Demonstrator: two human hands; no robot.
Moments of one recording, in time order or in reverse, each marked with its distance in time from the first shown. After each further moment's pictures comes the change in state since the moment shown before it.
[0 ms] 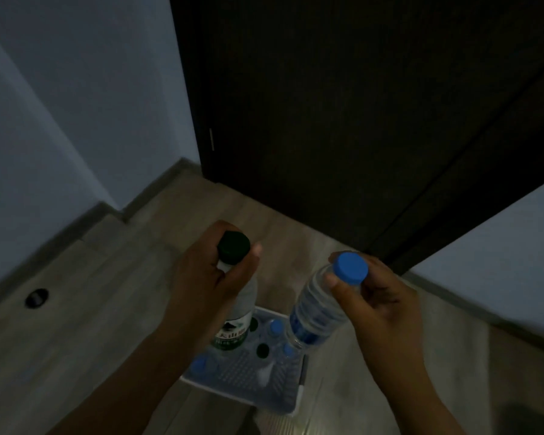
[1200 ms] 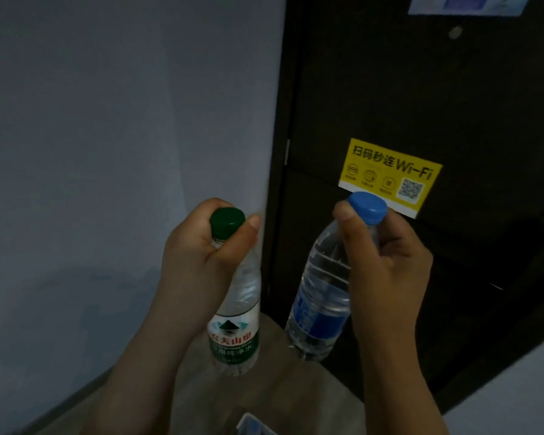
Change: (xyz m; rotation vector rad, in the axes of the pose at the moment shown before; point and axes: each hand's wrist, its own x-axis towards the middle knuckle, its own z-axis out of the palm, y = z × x) left_hand 0.080 0.549 -0.284 0.035 0.438 0.173; right_hand 0.053 -0.620 -0.051 0.370 -0.005 -0.495
